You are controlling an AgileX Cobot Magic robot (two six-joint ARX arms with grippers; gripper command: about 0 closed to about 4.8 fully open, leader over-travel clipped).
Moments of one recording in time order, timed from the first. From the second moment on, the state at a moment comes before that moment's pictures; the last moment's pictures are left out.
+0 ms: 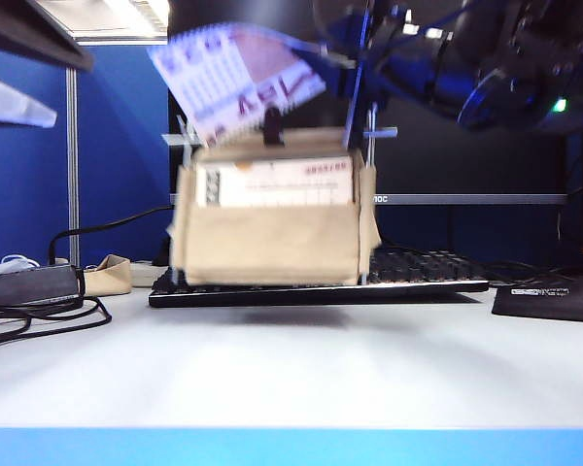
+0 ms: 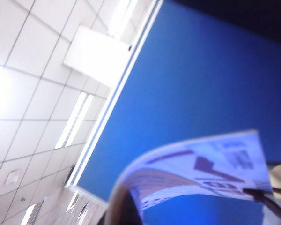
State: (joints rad) left arm -0.48 0.51 0.36 -0.11 0.38 -0.17; right arm 0.41 1.82 0.96 1.37 -0.69 1.52
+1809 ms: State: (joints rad) left arm -0.48 0.51 0.36 -0.16 0.41 -0.17; right arm 0.39 1.71 0.76 1.40 -0.34 1.53
